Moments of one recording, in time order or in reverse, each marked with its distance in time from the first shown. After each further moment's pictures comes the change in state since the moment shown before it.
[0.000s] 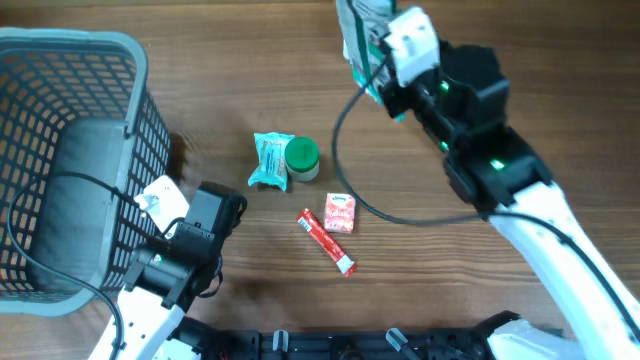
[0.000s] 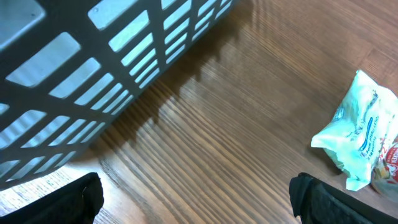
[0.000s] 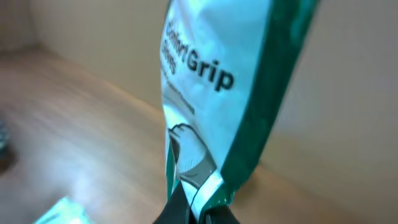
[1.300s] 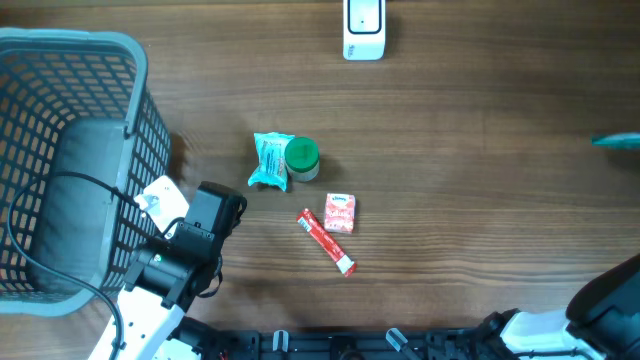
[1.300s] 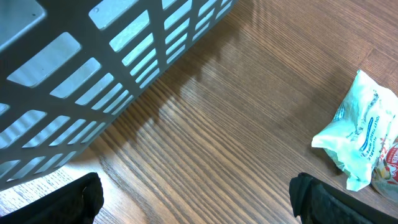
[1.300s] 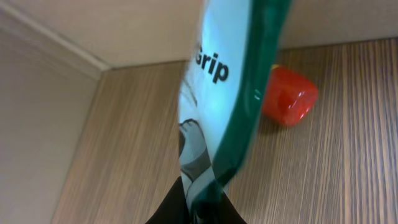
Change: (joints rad) left arm 0.001 0.000 0.000 0.000 0.000 0.000; right arm -1.196 0.331 -0.003 -0.046 0.147 0.945
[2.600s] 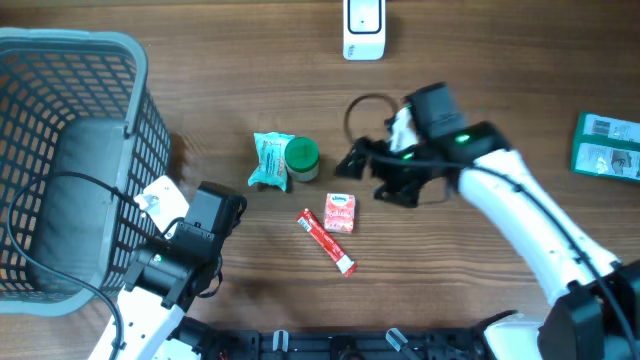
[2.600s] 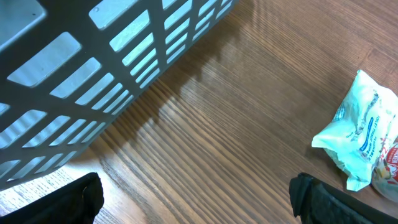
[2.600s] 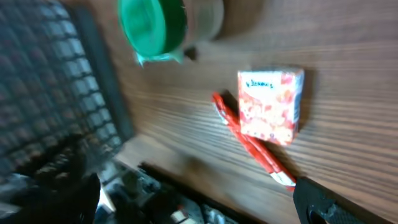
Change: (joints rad) left arm 0.000 0.000 0.000 0.000 0.000 0.000; right arm 1.146 -0.105 -0.081 -0.588 -0.767 -0.013
